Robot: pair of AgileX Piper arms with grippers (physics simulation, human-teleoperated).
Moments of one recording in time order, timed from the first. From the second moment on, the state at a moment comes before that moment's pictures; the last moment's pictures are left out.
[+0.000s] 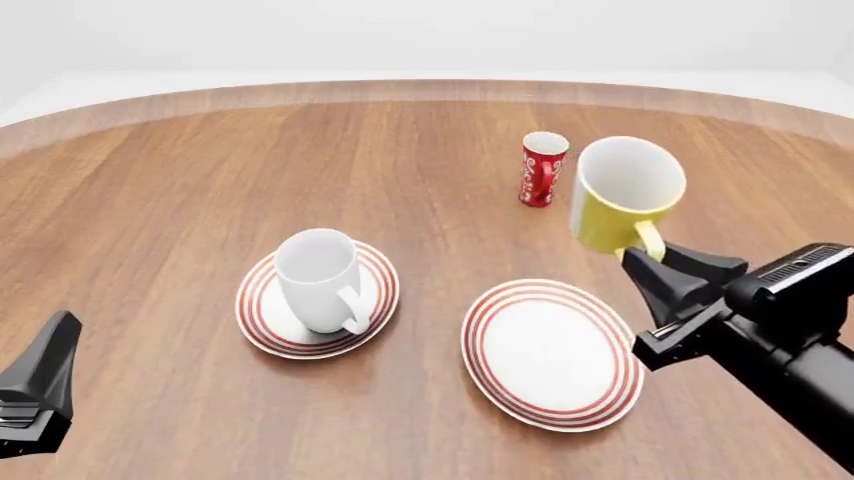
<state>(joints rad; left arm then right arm) 0.00 0.01 0.00 0.00 0.00 0.42 0.84 -0.20 -0.46 -0.06</state>
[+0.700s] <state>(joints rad) 0.00 0.01 0.00 0.00 0.00 0.45 0.53 -0.03 -0.26 0.00</state>
